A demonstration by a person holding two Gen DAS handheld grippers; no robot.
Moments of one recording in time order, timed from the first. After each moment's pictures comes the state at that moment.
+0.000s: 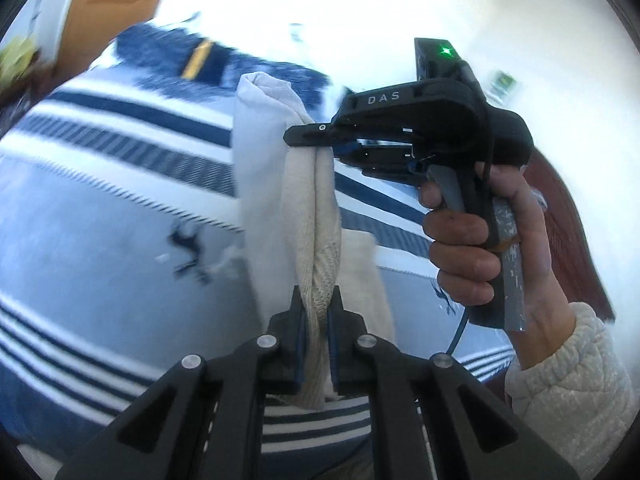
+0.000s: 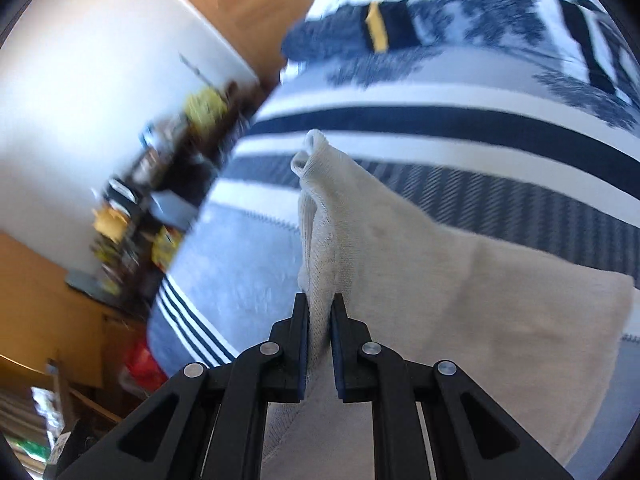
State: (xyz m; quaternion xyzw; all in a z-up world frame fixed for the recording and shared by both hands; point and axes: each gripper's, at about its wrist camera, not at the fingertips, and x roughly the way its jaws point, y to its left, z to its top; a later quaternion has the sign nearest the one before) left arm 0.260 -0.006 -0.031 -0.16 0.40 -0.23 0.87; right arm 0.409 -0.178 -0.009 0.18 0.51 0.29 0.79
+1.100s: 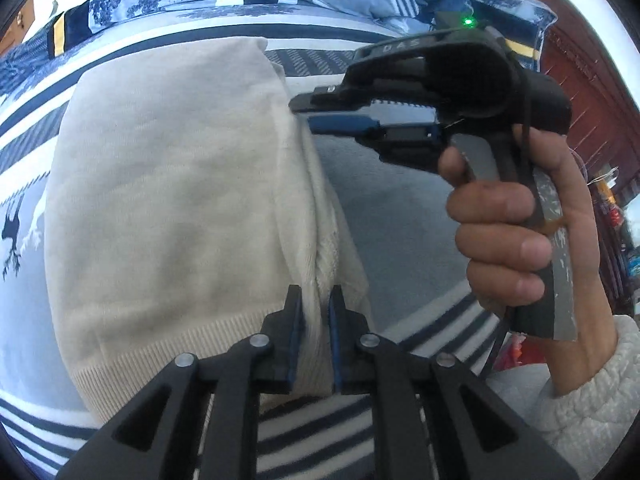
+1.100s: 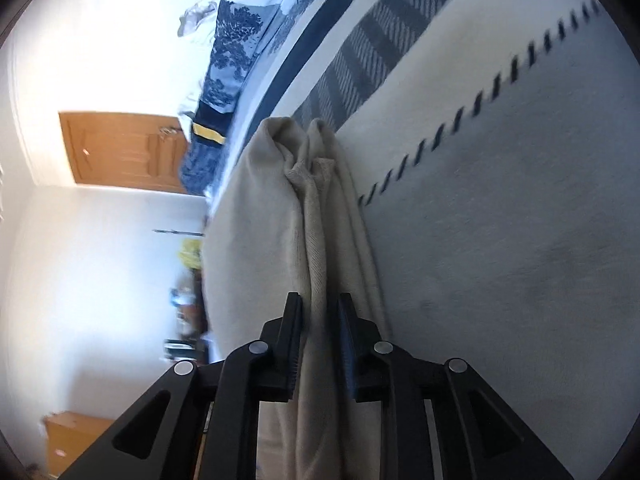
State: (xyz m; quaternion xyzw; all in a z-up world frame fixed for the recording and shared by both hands) left arm 0.256 -0.280 -0.164 0.06 0.55 -0.28 0.79; right arm 0.333 -0.467 -0.226 0.48 0.48 0.17 0.71
